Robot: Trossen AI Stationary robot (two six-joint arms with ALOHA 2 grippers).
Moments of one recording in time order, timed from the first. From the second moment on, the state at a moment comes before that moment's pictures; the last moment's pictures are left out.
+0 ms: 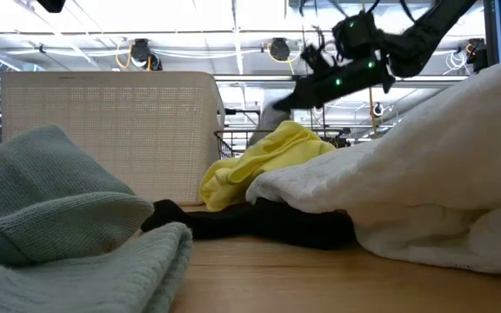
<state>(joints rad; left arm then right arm) -0.72 0.58 0.55 -0.03 -0.57 -0.22 -0.48 1.52 0.74 0.59 -0.02 -0.29</state>
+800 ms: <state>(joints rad) -0.72 0.58 0.55 -0.03 -0.55 -0.22 -0.50 1.65 0.74 0.52 0.00 -0.04</state>
